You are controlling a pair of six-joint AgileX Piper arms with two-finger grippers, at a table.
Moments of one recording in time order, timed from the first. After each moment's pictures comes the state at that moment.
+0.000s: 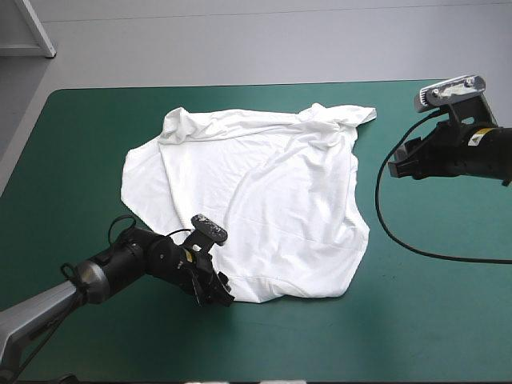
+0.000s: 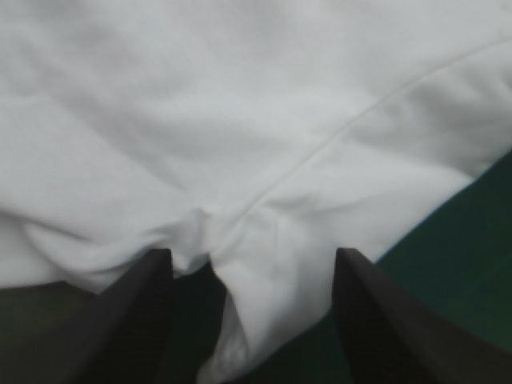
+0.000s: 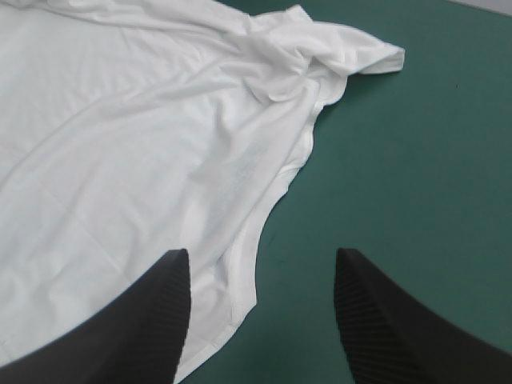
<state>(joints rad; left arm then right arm) -0.62 1.37 -0.76 -0.30 0.69 0.27 0.06 1.22 -1.51 0.27 1.13 -0.32</state>
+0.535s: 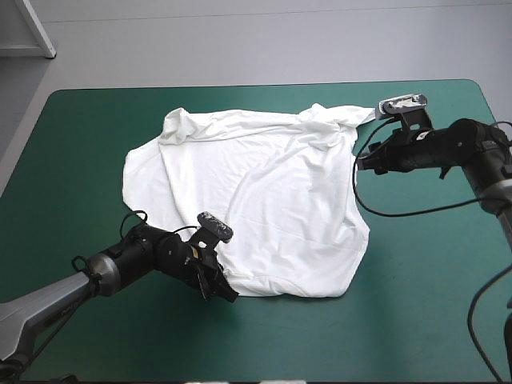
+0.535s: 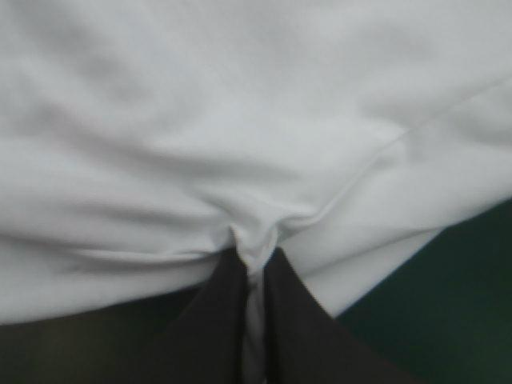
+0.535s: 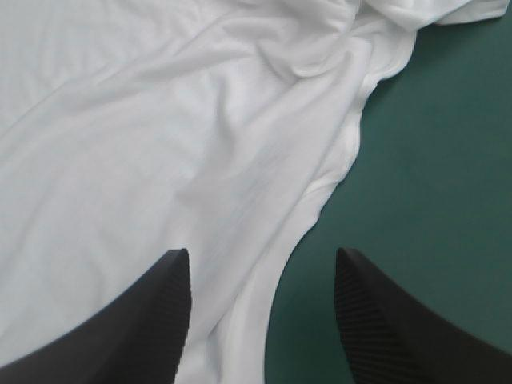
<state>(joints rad) -0.62 1.45 -0.77 -0.30 0.64 0.29 0.06 1.51 -1.36 0.44 0.83 -0.48</state>
